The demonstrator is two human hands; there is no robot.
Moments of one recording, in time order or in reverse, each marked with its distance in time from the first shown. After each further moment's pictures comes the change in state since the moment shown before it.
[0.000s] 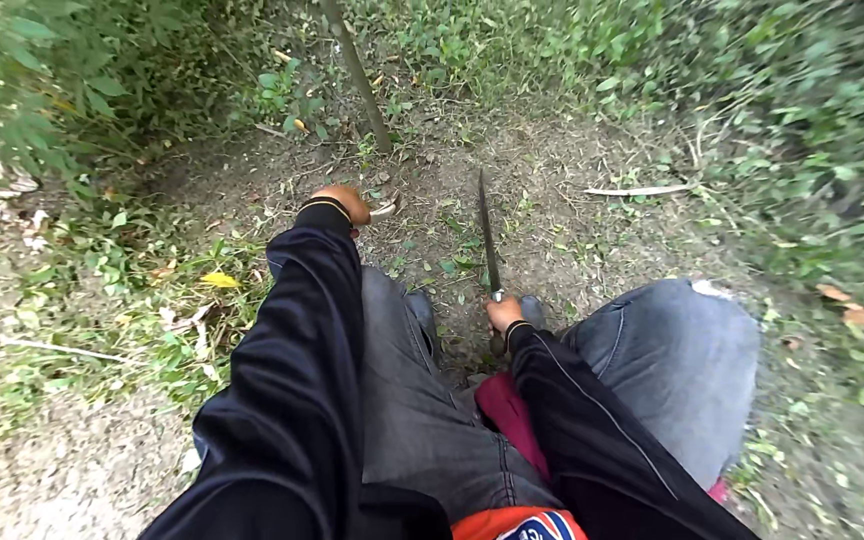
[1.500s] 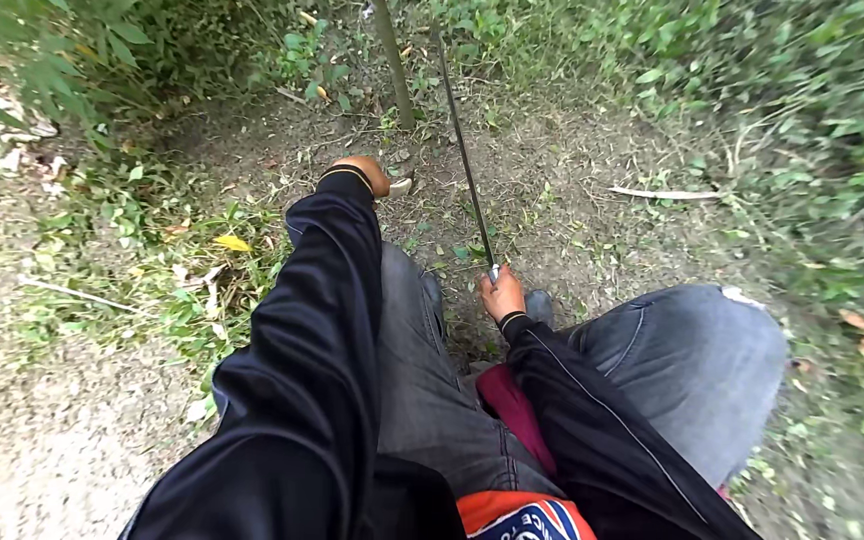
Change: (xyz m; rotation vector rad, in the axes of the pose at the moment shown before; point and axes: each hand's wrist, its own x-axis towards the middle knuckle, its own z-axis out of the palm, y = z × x) left_hand -0.004 -0.004 -0.002 -0.004 0.027 -0.014; right_hand -0.028 -0.030 0.016 -0.470 0.156 -0.329
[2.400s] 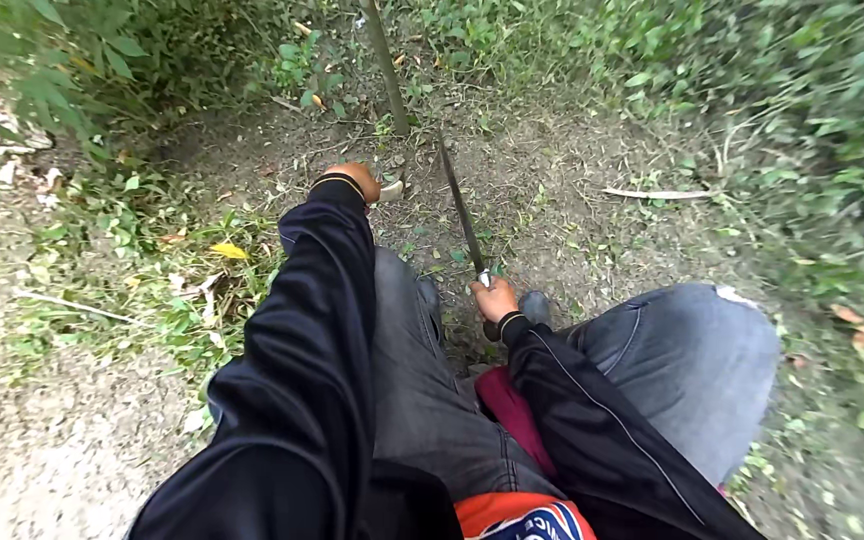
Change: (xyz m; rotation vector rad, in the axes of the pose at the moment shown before) left_hand -0.005 -0.003 -0.001 -0.019 0.011 -0.014; right_hand -0.003 -0.001 -0.001 0.291 -0.111 0.070
